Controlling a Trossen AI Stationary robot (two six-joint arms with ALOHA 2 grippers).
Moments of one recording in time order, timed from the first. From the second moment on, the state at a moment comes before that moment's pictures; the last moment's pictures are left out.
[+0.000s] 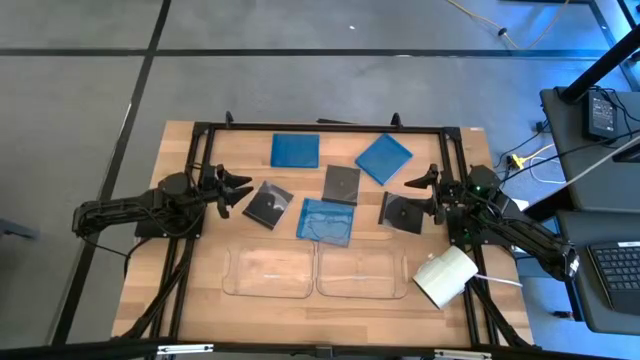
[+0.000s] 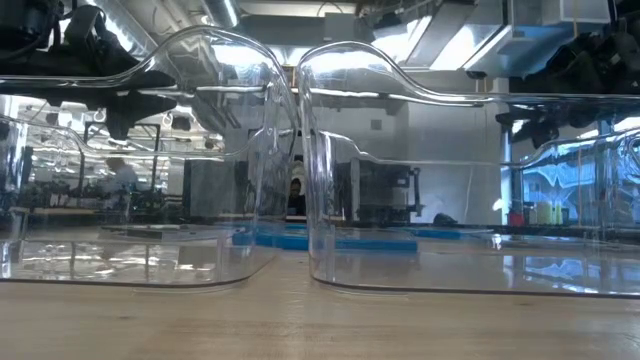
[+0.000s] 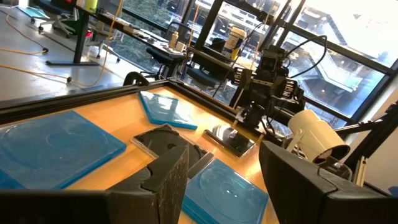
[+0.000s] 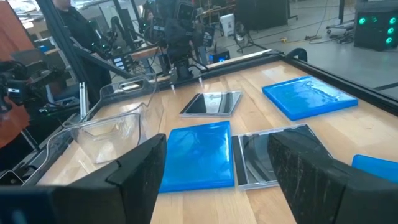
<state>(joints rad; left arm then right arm) 0.20 0.02 0.03 0.00 -0.11 -0.45 -0.62 0.01 0.08 -0.16 -0.57 0.17</state>
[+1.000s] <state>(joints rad) 0.20 0.02 0.03 0.03 -0.16 -0.35 -0.62 0.01 0.08 -0.11 -0.42 0.09</state>
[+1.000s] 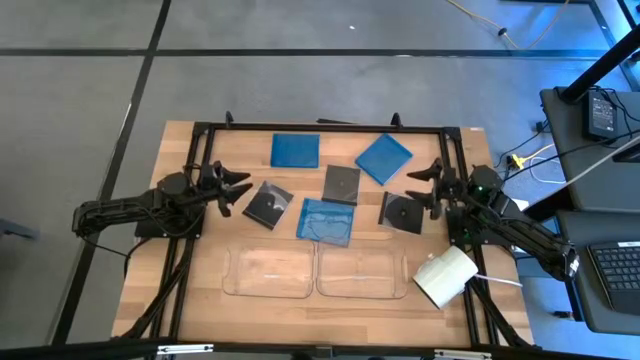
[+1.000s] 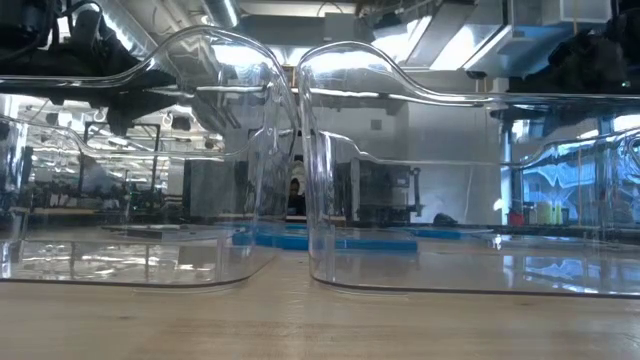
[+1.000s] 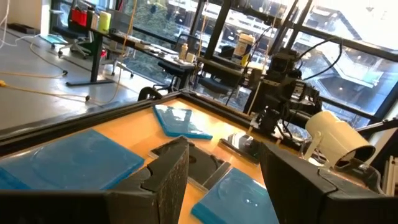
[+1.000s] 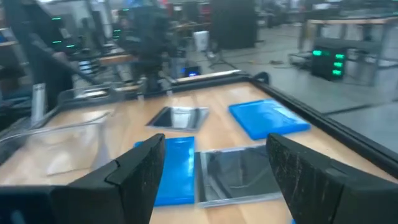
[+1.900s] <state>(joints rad) 0.20 0.46 0.38 -0.31 -0.22 -0.35 -0.62 0.22 0.08 0.34 -0.27 0.12</state>
